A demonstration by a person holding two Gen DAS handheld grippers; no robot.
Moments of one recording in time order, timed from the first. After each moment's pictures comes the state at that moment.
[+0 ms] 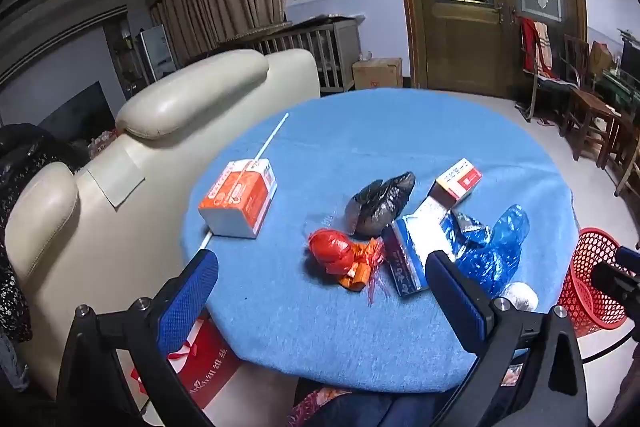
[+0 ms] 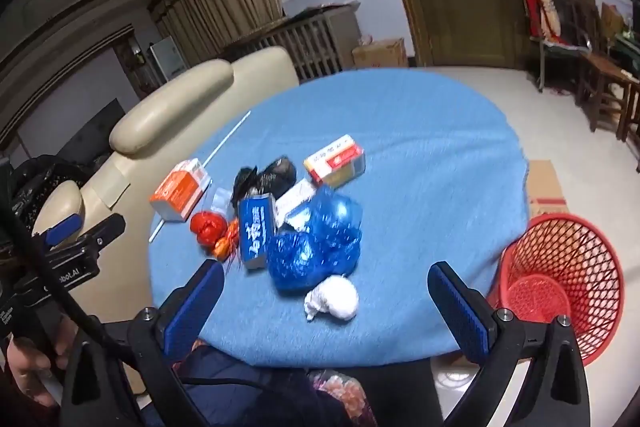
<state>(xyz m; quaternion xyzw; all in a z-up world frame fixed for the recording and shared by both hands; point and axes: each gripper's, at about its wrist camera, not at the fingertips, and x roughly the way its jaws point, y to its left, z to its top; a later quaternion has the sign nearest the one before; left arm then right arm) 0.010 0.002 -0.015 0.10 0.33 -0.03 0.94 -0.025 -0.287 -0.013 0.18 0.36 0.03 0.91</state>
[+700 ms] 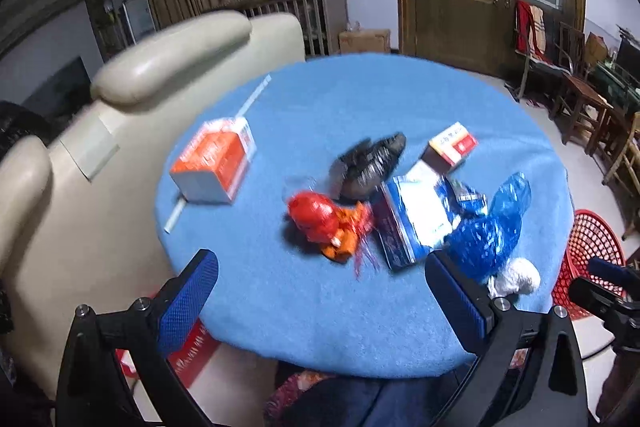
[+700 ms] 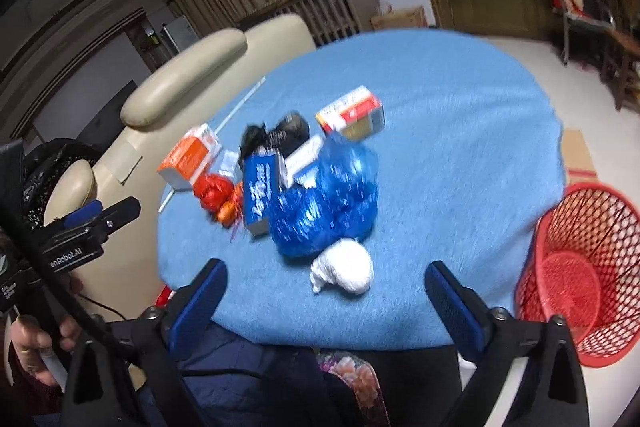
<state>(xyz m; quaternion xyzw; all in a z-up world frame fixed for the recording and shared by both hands) 0.027 0.005 -0.051 0.08 0.40 -0.06 0.91 -0.010 -0.288 -0.060 0.19 0.40 0.07 0.89</state>
